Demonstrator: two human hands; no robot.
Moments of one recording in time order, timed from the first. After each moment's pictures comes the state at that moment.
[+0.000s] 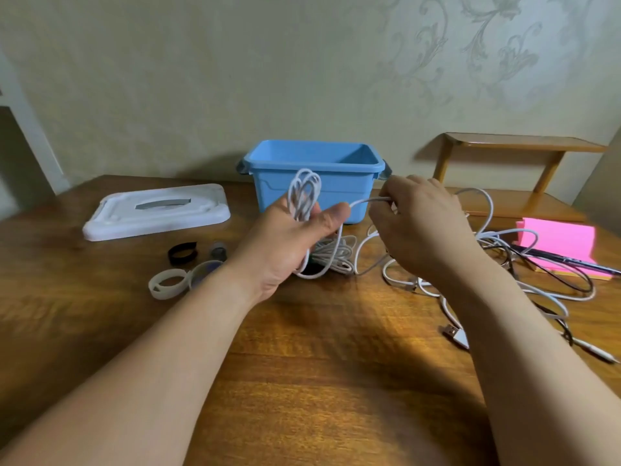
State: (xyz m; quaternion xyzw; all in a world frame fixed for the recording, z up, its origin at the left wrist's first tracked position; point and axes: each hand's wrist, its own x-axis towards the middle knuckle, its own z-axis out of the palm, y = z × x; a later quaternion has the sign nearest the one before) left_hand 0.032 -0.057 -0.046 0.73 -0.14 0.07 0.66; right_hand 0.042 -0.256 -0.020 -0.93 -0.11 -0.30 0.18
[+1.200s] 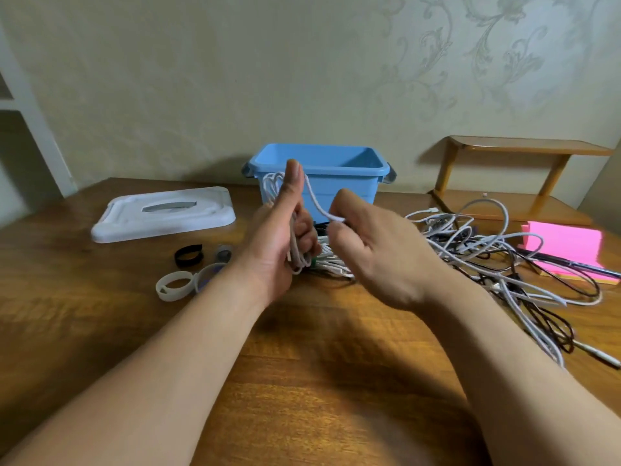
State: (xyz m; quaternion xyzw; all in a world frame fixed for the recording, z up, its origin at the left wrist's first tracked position) left_hand 0.031 -0.057 -0.040 0.54 -0.05 0.00 0.84; right_hand 0.015 -0.224 -0.023 -0.90 -0.31 -0.18 0.26
